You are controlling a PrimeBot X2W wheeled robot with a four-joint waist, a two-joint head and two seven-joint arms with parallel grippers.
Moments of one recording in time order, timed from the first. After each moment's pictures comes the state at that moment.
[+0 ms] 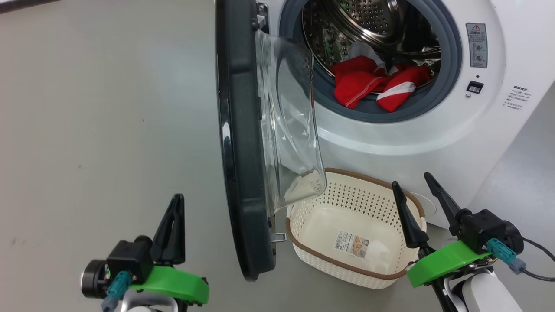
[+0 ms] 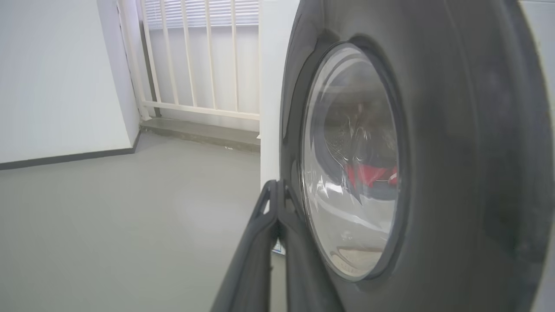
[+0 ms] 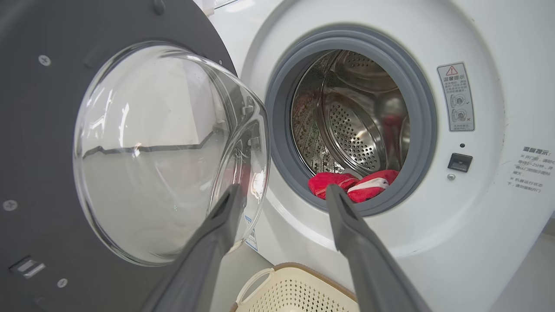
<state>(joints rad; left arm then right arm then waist) -0.21 0.06 -0.18 0.27 -0.26 0.07 -0.25 -0.16 -0.05 0.06 0.30 0.20 0.12 -0.26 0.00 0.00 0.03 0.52</state>
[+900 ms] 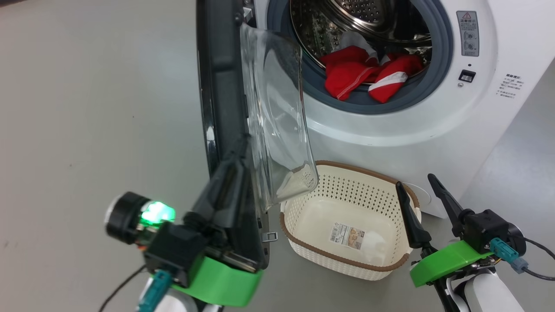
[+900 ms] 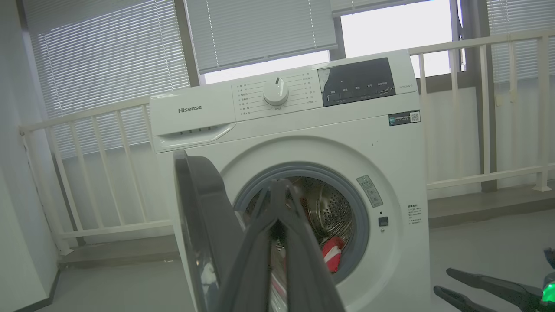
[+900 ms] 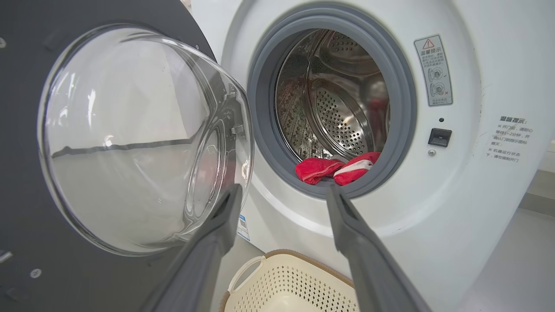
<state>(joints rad) -0.33 0.10 -0.38 -0.18 -0.11 0.09 -0.11 -0.16 -0.05 0.05 0.31 0.21 0.12 -0.26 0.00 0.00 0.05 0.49</state>
